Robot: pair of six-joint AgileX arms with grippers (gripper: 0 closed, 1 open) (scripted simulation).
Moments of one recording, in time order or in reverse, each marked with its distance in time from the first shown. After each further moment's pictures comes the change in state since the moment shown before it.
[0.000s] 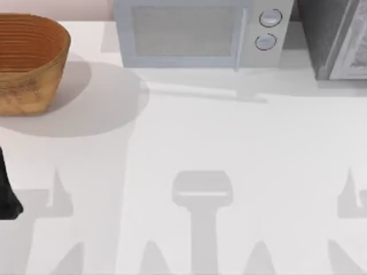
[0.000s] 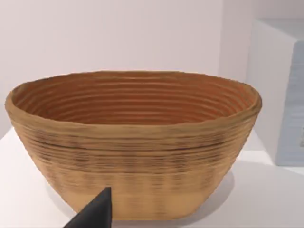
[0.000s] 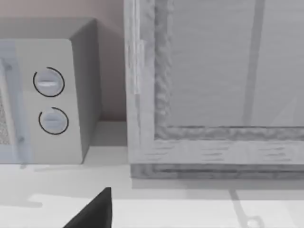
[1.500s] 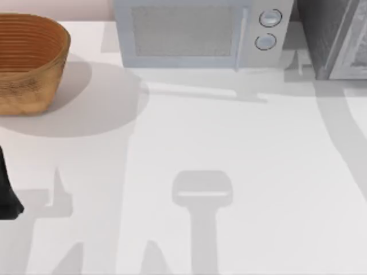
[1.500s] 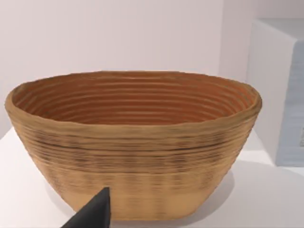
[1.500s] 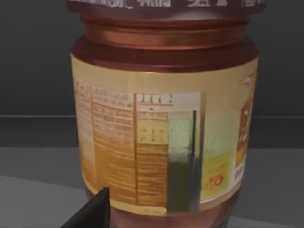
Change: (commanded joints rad) left arm 0.000 0.000 0.000 0.000 0.000 0.000; right arm 0.174 1.258 1.650 -0.396 0.187 0.013
